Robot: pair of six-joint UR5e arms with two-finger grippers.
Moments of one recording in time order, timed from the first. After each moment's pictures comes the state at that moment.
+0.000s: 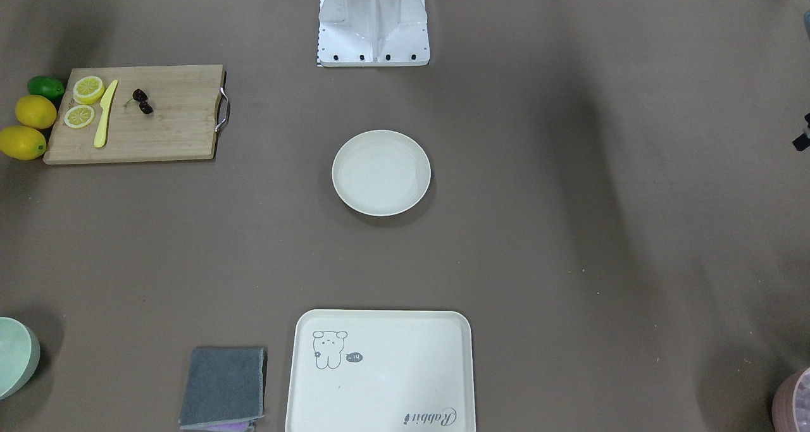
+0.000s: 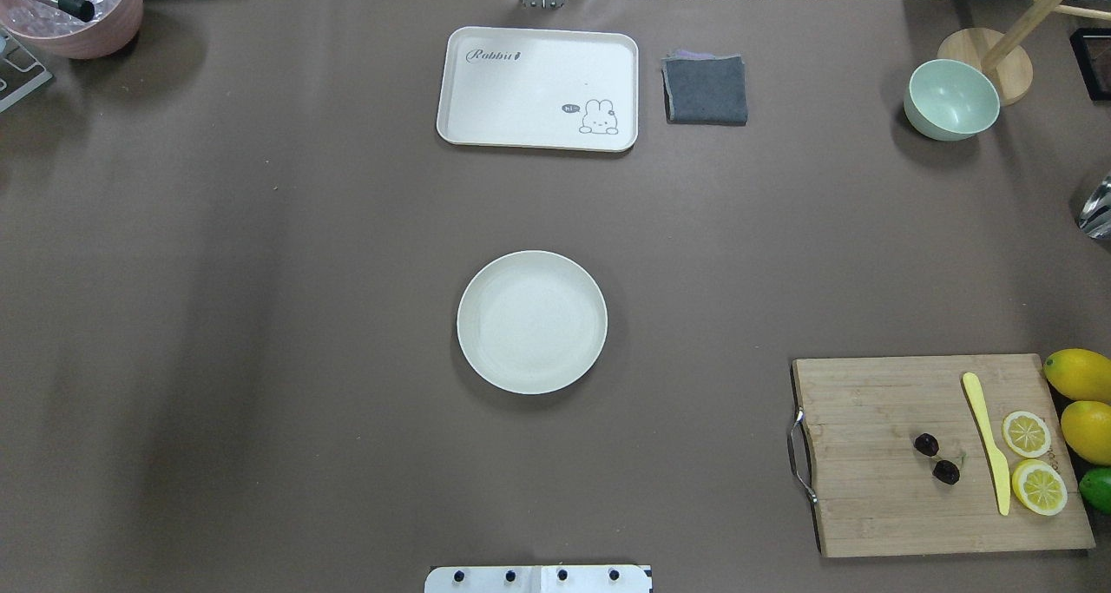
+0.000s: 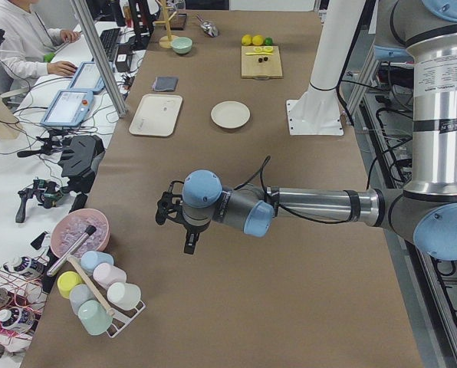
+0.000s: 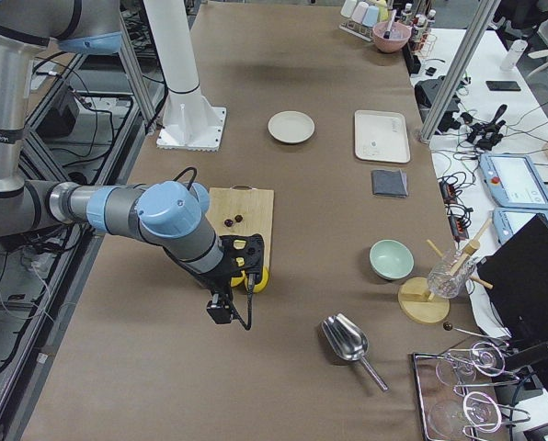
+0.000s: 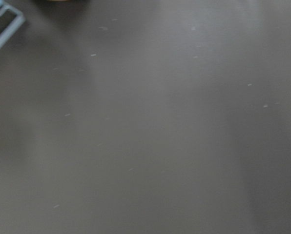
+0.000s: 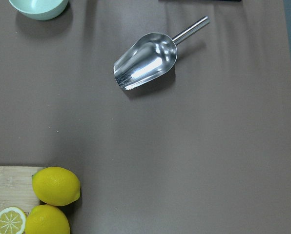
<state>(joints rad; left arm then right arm) -1.56 -1.48 -1.73 -1.81 -2.44 -0.13 1.96 -1.96 2.07 -1.70 2.35 -0.32</state>
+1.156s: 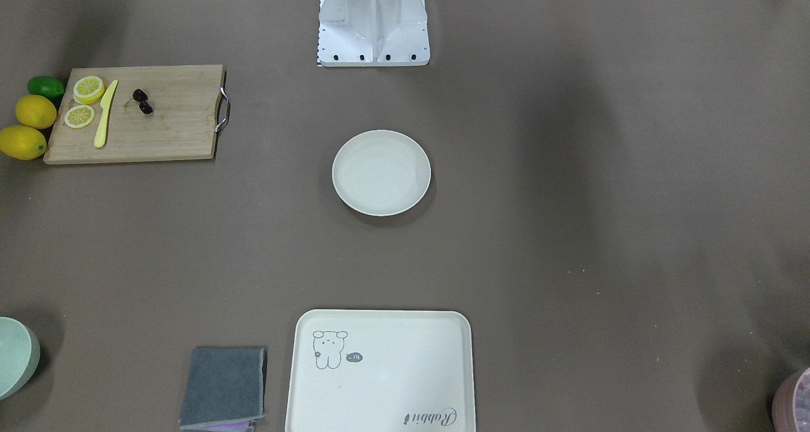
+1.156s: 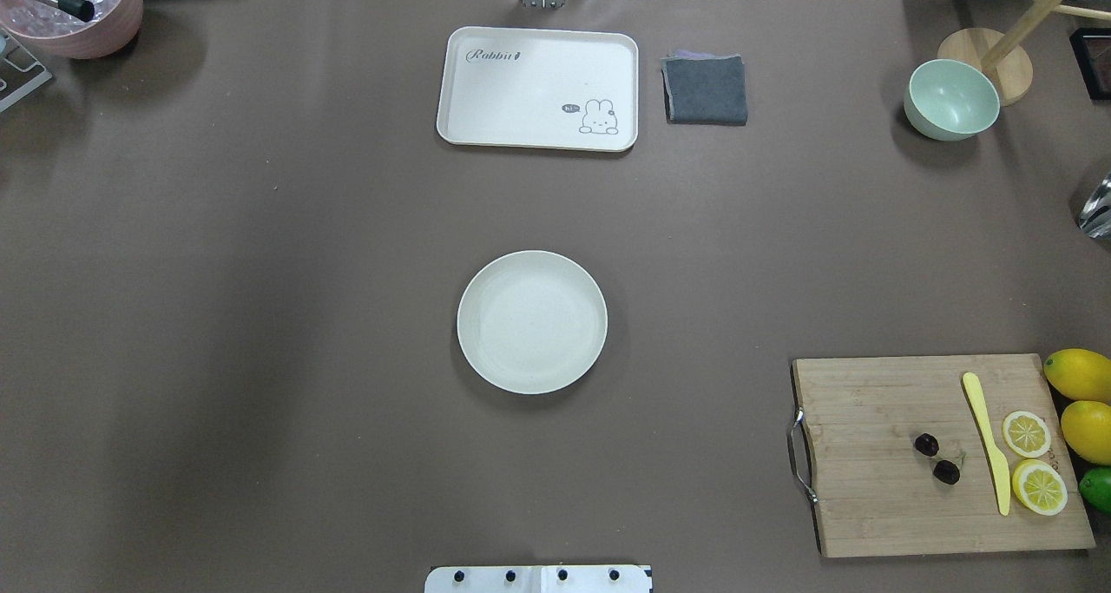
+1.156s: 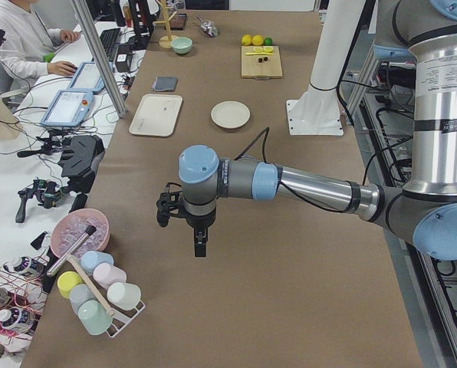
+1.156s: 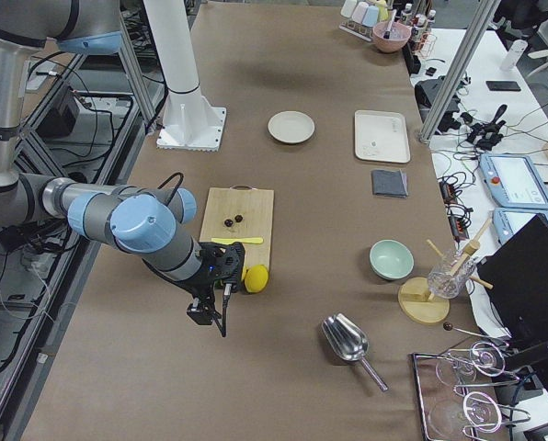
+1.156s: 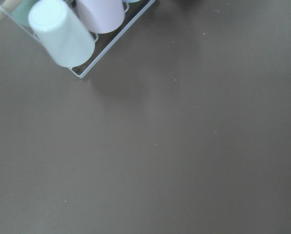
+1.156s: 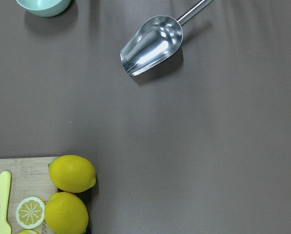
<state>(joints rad) -1.61 -1.49 -1.84 -1.44 -2.28 -0.08 2.00 -2.03 2.06 -1.70 2.42 -0.33</state>
